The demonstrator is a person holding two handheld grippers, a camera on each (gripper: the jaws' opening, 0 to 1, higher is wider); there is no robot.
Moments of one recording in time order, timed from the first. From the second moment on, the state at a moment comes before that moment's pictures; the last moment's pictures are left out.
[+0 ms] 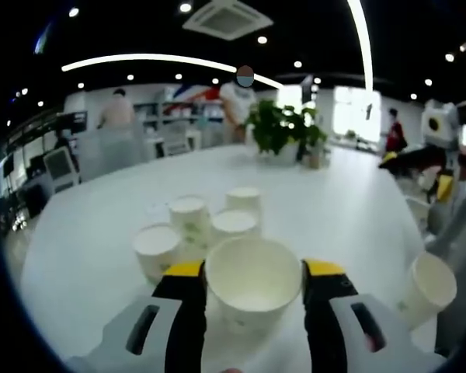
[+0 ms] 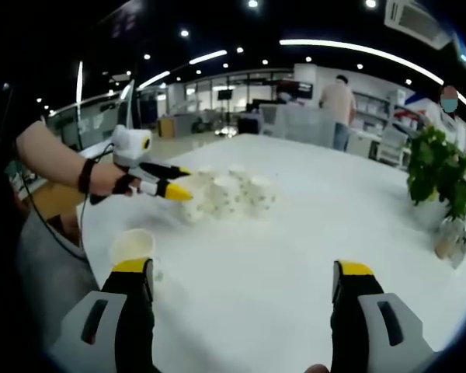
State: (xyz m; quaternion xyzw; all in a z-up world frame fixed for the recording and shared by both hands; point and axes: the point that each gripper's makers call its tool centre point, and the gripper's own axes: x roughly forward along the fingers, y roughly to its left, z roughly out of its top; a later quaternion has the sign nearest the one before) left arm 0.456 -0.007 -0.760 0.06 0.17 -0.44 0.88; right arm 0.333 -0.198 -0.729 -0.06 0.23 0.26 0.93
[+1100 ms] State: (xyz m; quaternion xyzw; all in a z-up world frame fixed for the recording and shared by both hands) left arm 0.424 -0.027 -0.608 0.07 0.08 -0.51 0.85; right arm 0.312 -0.176 -0.709 -0.05 0.19 0.27 0.94
